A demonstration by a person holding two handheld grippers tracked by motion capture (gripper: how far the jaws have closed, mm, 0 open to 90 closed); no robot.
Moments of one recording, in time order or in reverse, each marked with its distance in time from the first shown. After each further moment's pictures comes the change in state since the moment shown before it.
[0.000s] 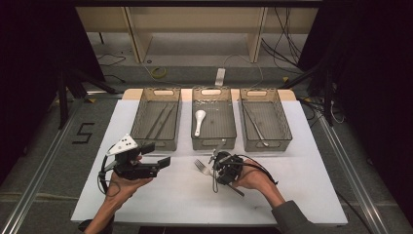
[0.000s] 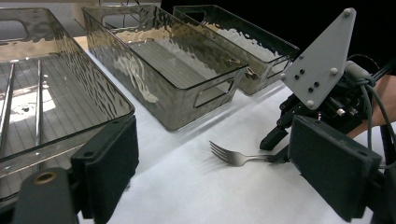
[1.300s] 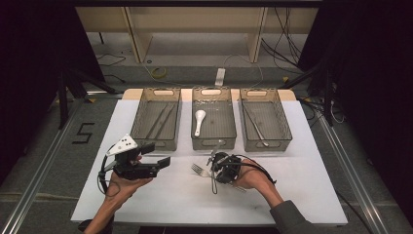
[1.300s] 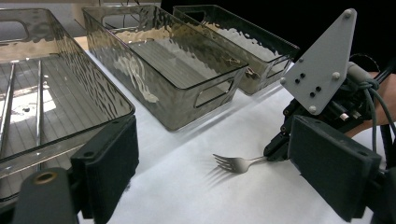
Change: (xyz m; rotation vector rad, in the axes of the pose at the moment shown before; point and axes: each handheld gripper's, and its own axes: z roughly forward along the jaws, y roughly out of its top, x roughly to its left) left arm 0.000 0.000 0.000 -0.001 0.001 0.003; right arm 0.003 0.005 0.000 0.026 0.010 -0.046
